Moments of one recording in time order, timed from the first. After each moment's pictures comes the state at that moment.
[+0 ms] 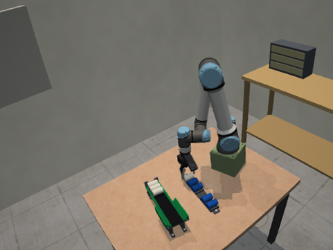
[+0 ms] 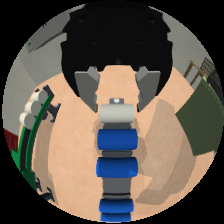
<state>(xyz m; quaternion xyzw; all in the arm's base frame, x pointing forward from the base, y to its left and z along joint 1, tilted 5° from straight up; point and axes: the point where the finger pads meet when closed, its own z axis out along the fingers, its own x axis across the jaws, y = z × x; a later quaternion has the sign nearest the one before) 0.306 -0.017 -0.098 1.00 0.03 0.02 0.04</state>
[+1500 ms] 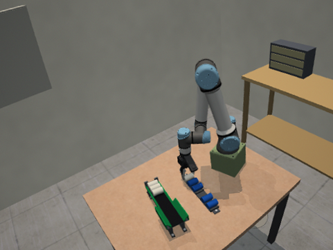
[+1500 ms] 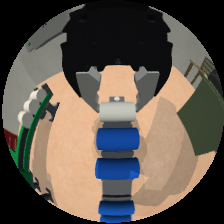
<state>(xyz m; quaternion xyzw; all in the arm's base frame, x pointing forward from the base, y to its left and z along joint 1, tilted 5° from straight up) 0.306 -0.018 -0.106 1.00 0.03 0.02 0.04</state>
